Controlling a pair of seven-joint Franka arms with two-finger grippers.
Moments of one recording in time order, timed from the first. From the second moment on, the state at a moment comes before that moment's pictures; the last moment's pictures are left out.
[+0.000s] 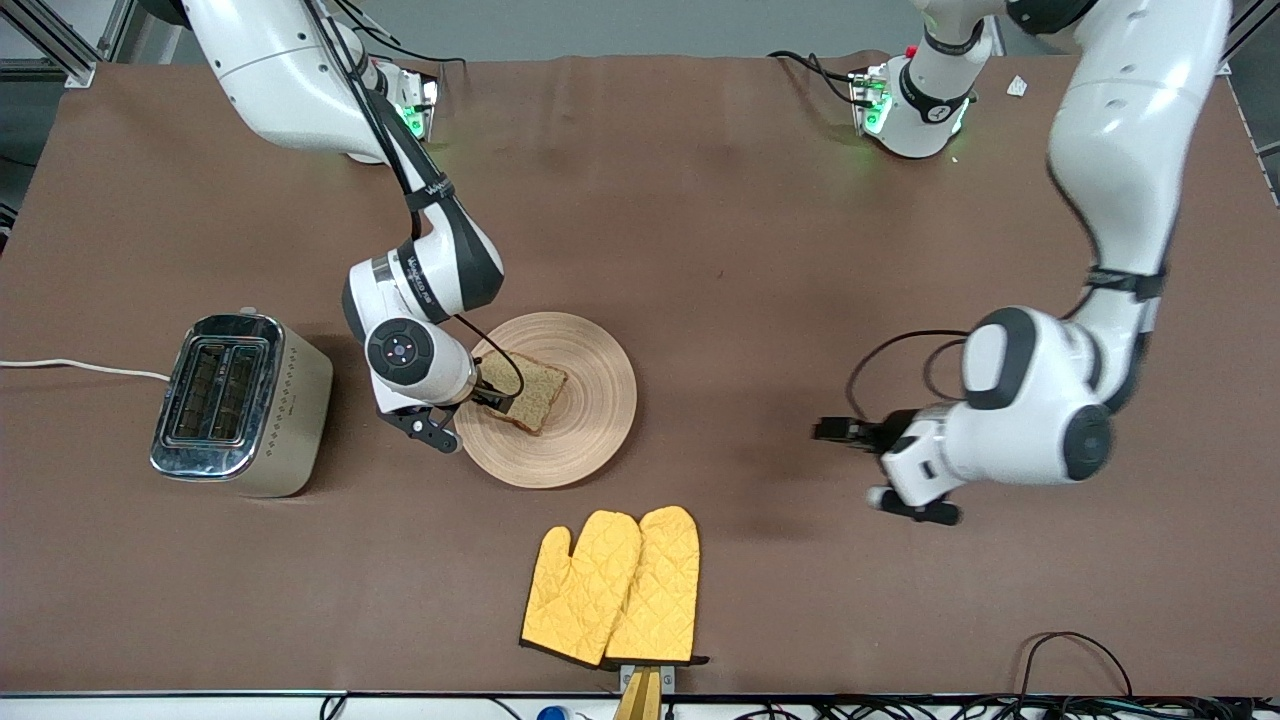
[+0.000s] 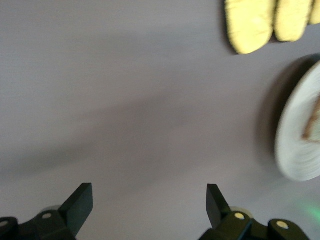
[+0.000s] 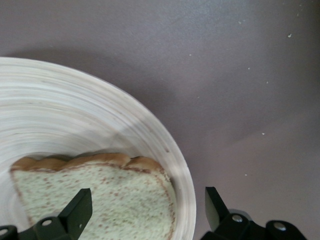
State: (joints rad) left arm 0.07 0.68 -0.36 -1.37 -0.15 1.88 0.03; right arm 0.43 0.56 -0.01 -1.75 0.03 2.12 0.88
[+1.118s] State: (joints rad) left arm 0.22 0.23 -0.35 -1.37 0.08 1.61 0.07; right arm 0.44 0.55 -0.01 -1.82 0.02 2.22 0.88
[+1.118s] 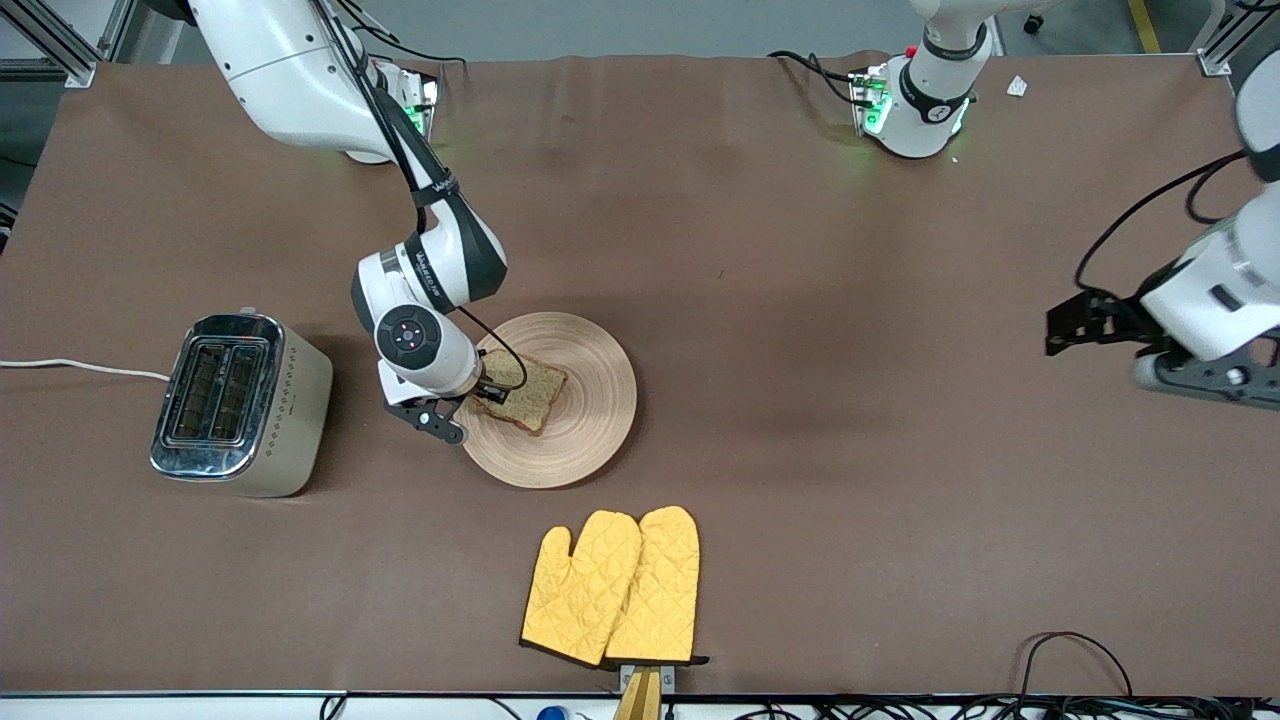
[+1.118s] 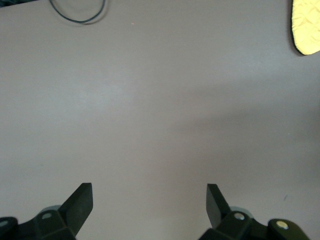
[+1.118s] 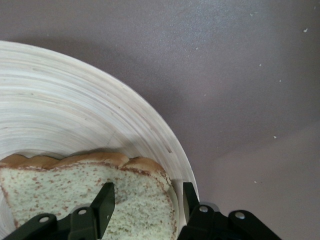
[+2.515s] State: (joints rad) left arm -0.10 0.08 0.02 -1.45 0.07 1.55 0.10; right arm 0.41 0.50 0.01 -1.92 0.11 2.30 0.75
